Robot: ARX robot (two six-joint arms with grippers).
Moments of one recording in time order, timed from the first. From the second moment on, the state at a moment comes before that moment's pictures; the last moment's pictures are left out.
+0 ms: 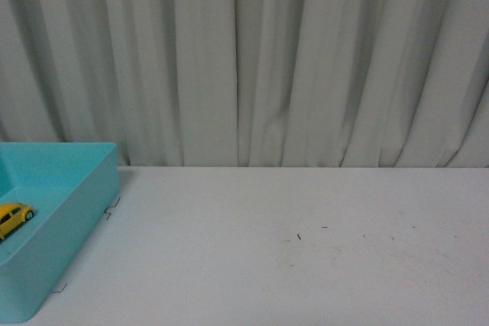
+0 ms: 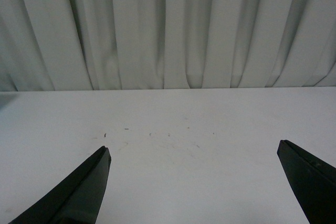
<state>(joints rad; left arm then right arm) 0.00 0.01 0.01 0.00 0.00 0.00 0.00 0.00 0.01 0.00 0.00 -0.01</state>
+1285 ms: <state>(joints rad) 0.00 0.01 0.01 0.00 0.00 0.00 0.00 0.00 0.01 0.00 0.00 -0.01</state>
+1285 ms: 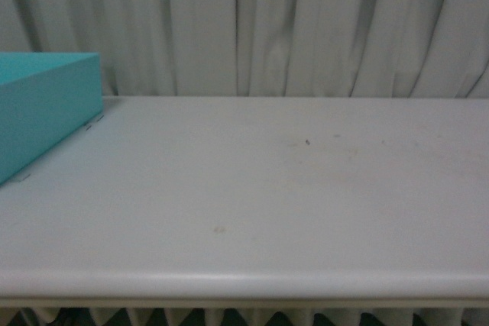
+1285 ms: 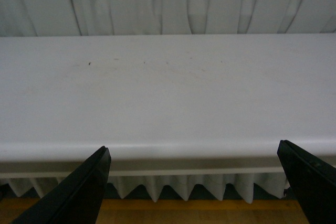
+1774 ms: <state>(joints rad) 0.00 0.01 0.01 0.00 0.00 0.00 0.00 0.00 0.01 0.00 0.00 -0.01</state>
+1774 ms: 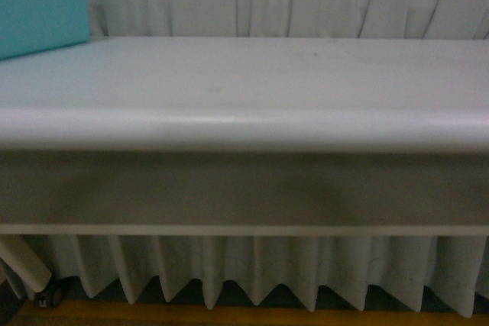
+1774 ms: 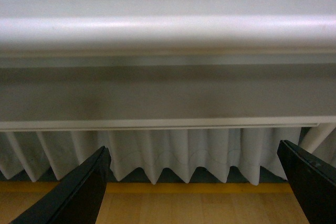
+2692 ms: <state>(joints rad) 0.00 0.01 0.01 0.00 0.00 0.00 0.00 0.00 0.01 0.00 0.00 -0.01</state>
